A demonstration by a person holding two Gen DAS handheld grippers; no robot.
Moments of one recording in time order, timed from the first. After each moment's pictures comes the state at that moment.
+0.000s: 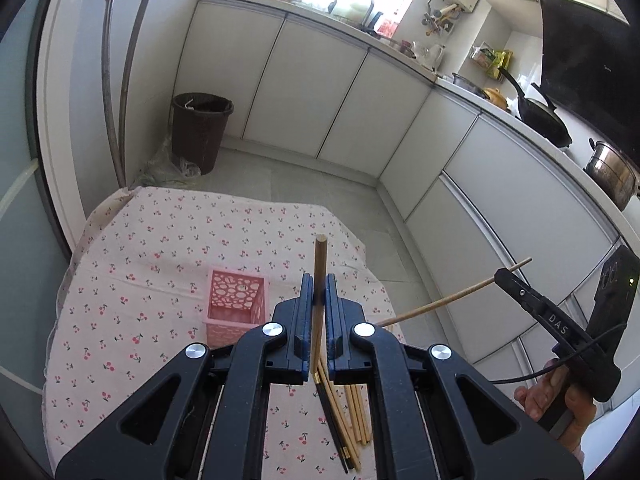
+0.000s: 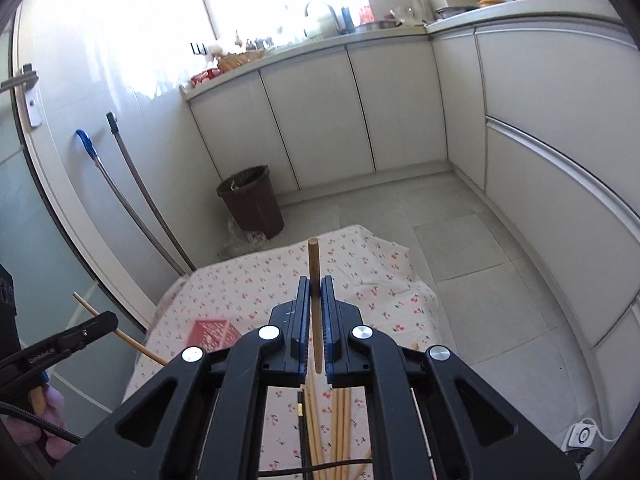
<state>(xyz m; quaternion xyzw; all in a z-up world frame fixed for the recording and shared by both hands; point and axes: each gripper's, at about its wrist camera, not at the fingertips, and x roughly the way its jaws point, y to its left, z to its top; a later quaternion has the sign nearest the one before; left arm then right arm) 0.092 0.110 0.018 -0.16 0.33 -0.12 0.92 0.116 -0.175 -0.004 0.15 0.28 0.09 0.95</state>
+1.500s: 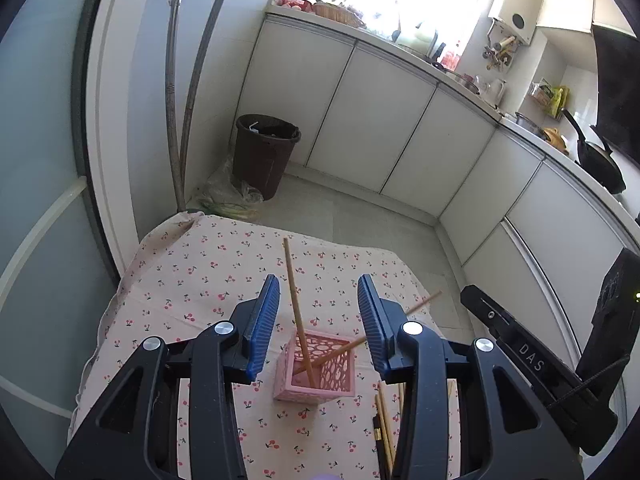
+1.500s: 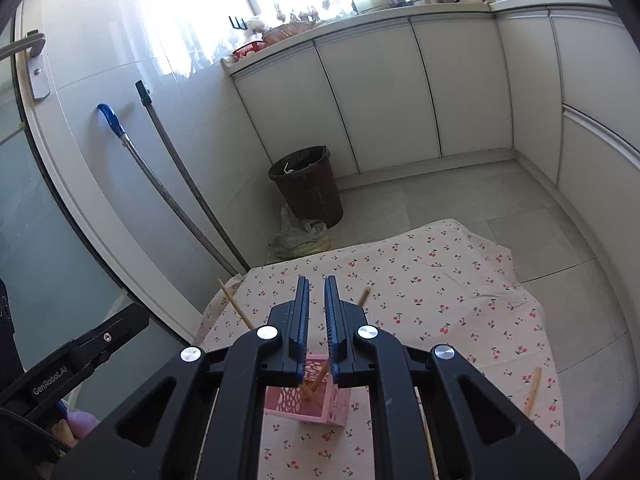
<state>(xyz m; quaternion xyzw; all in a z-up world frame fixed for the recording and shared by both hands) 0.141 0.164 0.010 -0.17 0.32 -0.02 0.93 0.195 -0.044 -0.026 0.13 0.32 0.15 0.93</state>
